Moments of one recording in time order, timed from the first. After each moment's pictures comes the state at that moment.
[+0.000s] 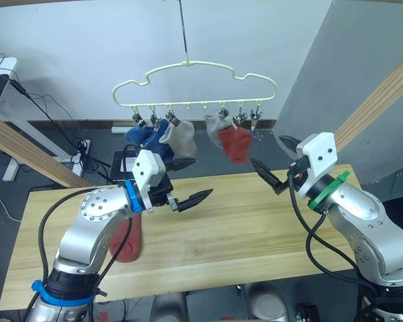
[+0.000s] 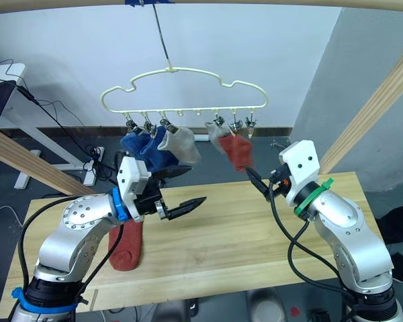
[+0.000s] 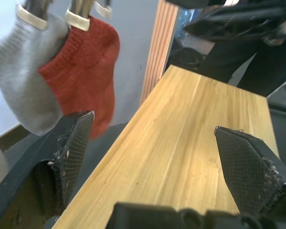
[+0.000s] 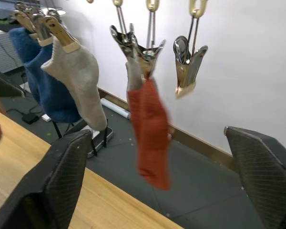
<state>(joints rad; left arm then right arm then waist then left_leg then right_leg) -0.20 0.59 0.00 -0.37 -0.42 0.32 -0.88 -0.25 -0.48 -0.01 -0.67 0.37 0.69 0.36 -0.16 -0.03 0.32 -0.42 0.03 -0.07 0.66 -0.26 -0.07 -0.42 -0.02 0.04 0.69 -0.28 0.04</state>
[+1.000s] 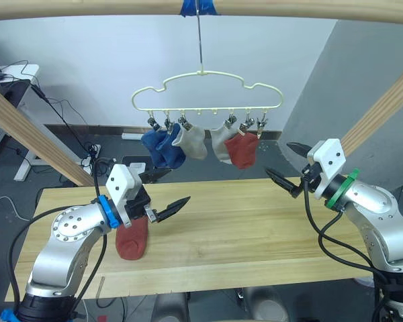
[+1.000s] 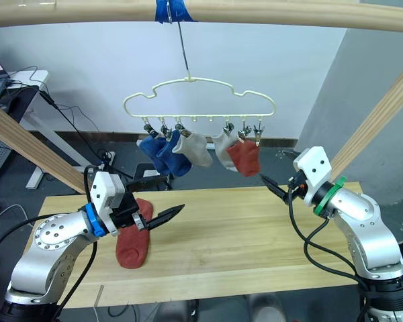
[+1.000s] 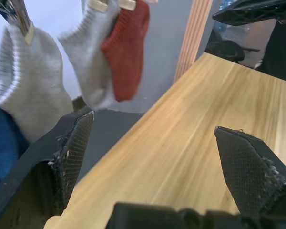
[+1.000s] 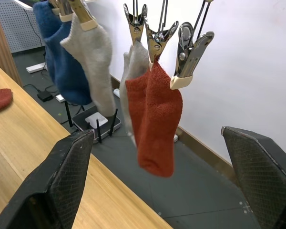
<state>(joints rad) -0.05 0.65 0.11 -0.37 -0.39 0.23 -0.85 -0.21 -0.60 -0.06 -0.42 0.33 0.44 0.60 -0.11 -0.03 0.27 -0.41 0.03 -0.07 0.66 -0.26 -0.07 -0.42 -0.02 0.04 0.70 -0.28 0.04</state>
